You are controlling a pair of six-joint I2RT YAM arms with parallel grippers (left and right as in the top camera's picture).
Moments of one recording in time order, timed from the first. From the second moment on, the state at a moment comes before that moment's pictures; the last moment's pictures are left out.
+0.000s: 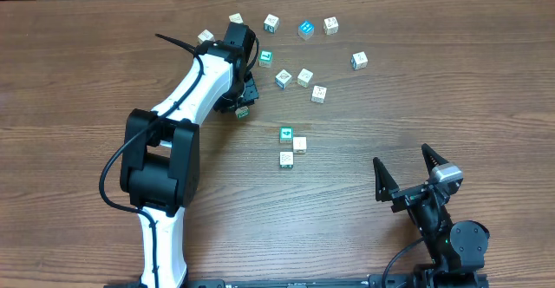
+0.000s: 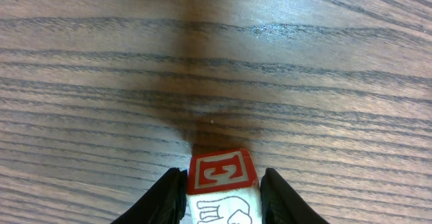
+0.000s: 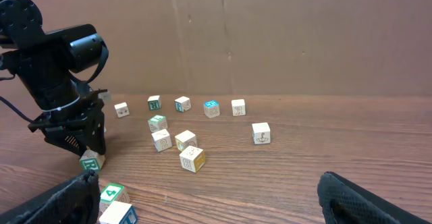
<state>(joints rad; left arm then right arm) -0.30 2.19 1.69 -0.93 -0.06 -0.60 0.02 0.01 0.02 -0.01 -0.27 0.11</state>
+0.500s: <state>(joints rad) -0.30 2.19 1.69 -0.93 -0.06 -0.60 0.02 0.01 0.02 -0.01 -0.27 0.11</state>
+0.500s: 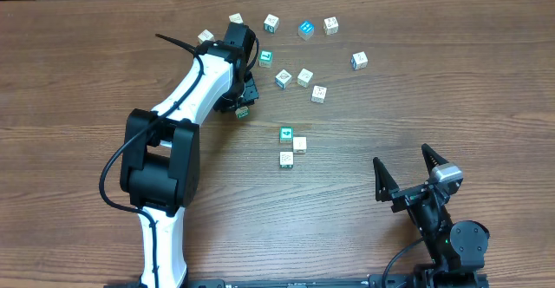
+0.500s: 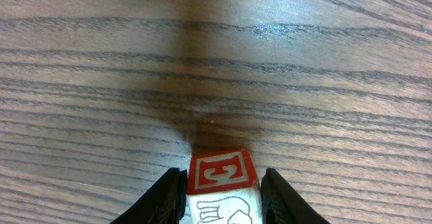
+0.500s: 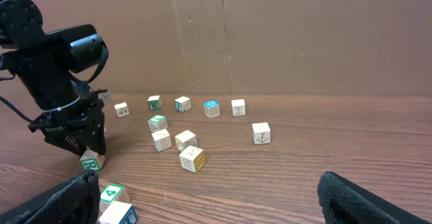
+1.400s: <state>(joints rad) -0.30 2.19 1.69 -0.92 -0.06 -0.60 0.02 0.01 0.02 -0.01 -0.27 0.11</state>
